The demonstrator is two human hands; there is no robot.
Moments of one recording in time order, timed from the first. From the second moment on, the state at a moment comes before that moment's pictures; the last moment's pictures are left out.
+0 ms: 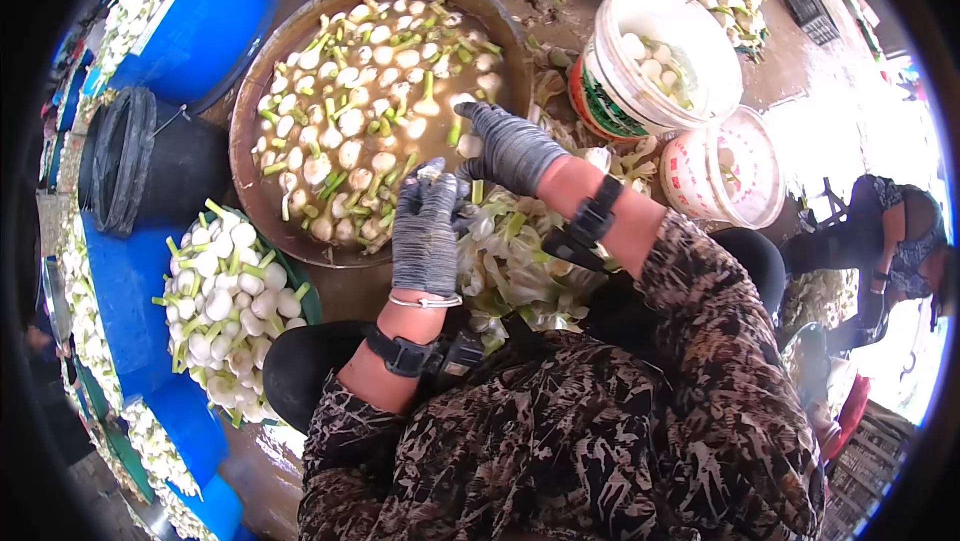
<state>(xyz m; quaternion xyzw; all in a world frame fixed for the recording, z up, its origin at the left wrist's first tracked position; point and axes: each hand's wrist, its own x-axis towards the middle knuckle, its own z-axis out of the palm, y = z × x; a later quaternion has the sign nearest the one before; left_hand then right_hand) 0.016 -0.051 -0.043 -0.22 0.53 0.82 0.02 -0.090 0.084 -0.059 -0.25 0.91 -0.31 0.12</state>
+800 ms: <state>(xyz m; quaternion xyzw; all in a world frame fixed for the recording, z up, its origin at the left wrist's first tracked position) -0.001 0.010 -0.019 -0.16 0.45 0.85 0.21 -0.015 0.195 0.021 -0.21 0.87 -0.45 -0.03</state>
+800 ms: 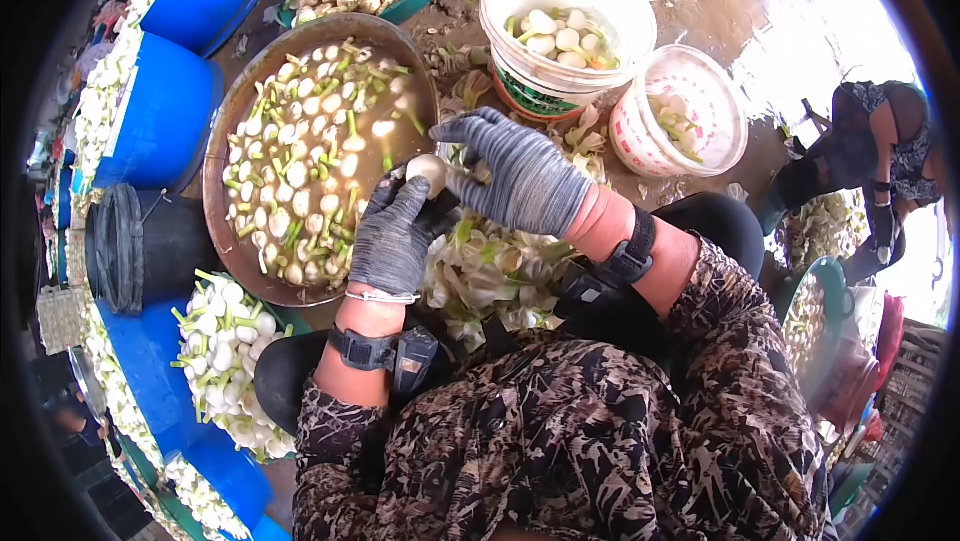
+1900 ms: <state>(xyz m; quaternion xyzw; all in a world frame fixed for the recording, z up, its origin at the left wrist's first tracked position) 0.013 0.000 -0.028 -0.01 0.43 0.89 0.16 -0.046 0.220 -0.013 -0.06 0.96 -0.25 -0.11</state>
